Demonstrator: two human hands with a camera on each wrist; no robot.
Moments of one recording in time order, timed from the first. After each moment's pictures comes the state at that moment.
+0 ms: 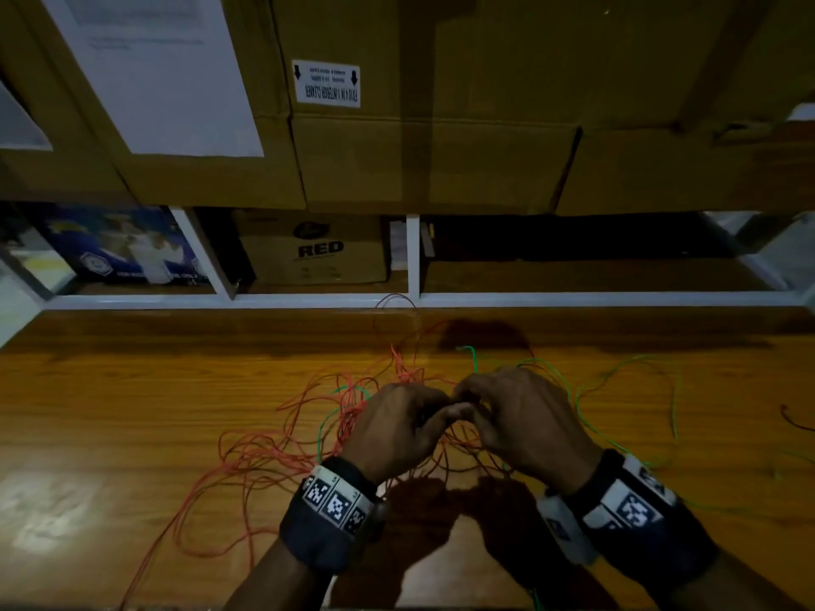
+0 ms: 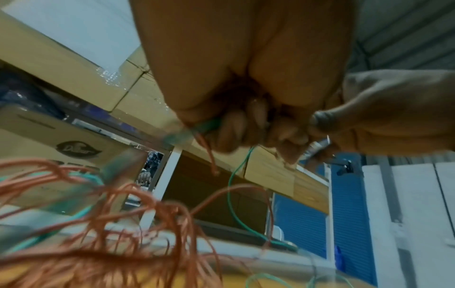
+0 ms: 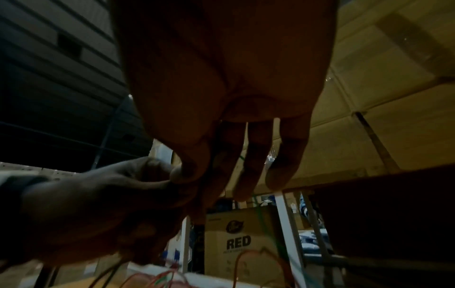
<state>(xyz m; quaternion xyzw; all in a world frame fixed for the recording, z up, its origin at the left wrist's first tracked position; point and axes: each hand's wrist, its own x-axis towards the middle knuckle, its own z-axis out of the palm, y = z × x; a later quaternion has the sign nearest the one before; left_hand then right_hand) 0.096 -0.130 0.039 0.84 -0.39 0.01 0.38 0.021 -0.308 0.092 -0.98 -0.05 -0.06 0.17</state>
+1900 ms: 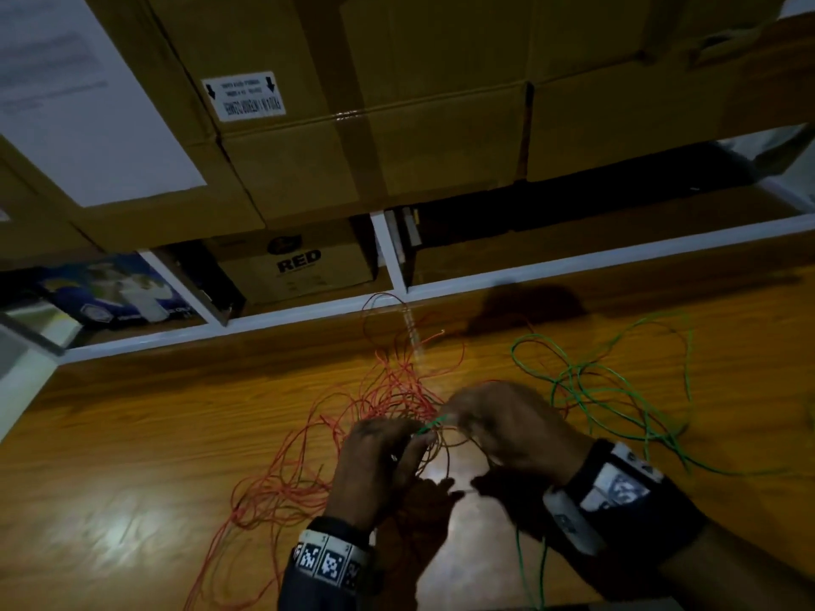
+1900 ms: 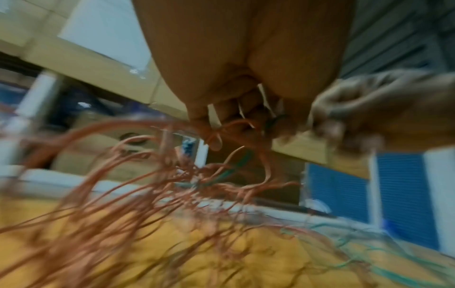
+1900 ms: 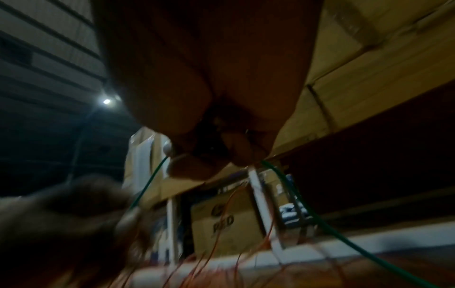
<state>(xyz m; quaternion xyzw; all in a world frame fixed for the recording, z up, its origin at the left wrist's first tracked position) 0.085 -0.129 -0.003 0.87 -0.35 0.04 0.35 0.038 -0.353 0.036 -0.95 -0.11 -0.02 0.30</state>
